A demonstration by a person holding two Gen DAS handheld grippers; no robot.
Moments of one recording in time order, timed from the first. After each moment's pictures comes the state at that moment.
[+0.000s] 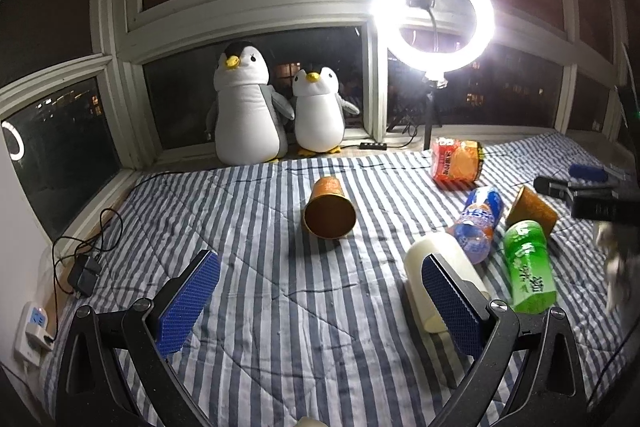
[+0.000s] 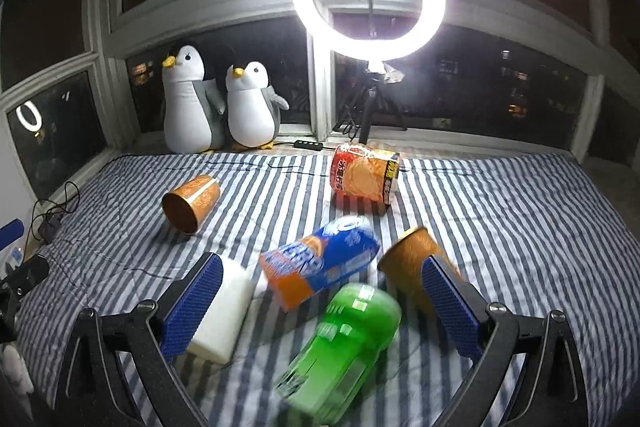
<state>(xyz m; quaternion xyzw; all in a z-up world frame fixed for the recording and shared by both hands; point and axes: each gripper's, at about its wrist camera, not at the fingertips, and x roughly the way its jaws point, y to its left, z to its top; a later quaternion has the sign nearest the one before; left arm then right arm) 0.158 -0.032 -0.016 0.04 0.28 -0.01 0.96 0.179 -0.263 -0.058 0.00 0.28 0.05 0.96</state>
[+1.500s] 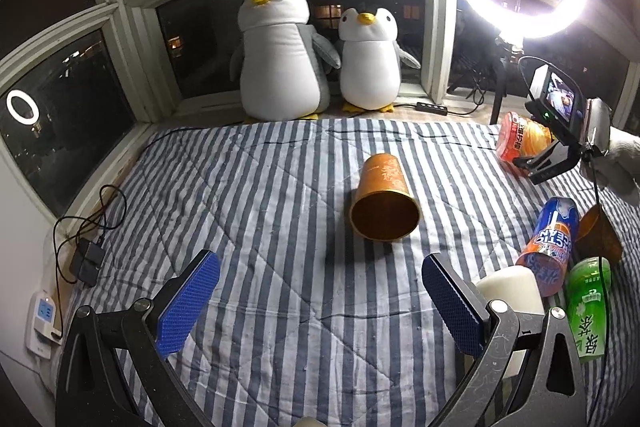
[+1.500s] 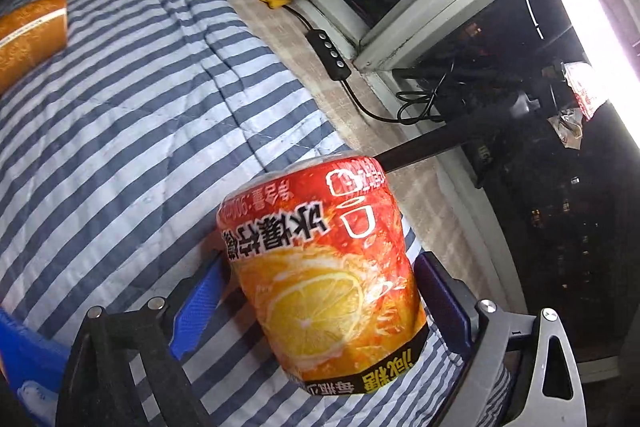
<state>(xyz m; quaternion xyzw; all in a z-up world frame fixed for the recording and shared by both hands) 0.271 -0.007 -0.041 0.02 0.38 0.07 0.92 0.483 -0.247 -0.151 -0.40 0.43 0.14 0.80</state>
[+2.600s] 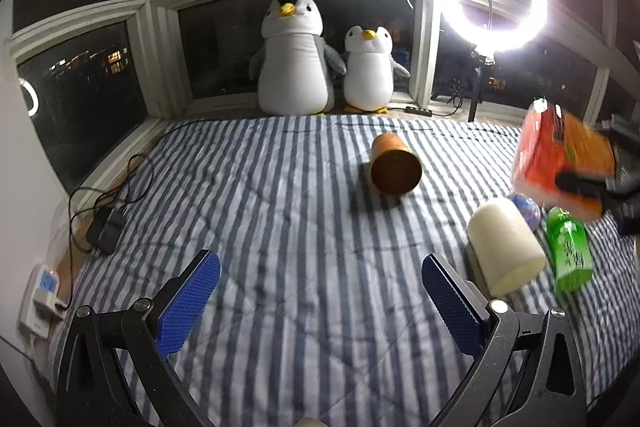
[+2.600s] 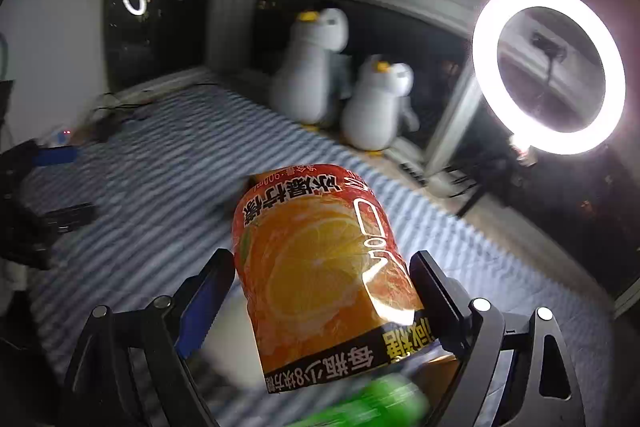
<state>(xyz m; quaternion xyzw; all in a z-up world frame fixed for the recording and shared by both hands) 0.149 0.050 -0.042 0.00 0.34 0.03 0.94 0.215 -0.161 -0.030 -0.18 0.31 0.23 0.90</state>
